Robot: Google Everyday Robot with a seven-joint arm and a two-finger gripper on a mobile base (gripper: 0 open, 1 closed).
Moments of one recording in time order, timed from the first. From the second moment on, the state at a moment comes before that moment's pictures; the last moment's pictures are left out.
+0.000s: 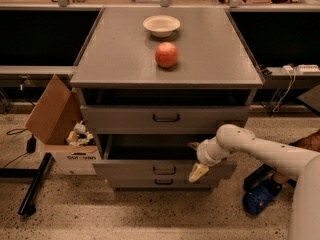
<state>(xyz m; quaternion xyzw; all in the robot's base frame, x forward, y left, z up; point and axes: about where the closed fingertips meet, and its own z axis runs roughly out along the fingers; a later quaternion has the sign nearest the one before) 0.613 -0.156 0.438 -0.67 0.69 0.10 0.24</state>
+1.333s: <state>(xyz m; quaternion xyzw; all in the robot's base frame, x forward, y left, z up) 0.549 -0.123 0.410 -0.75 0.62 0.17 0.17</state>
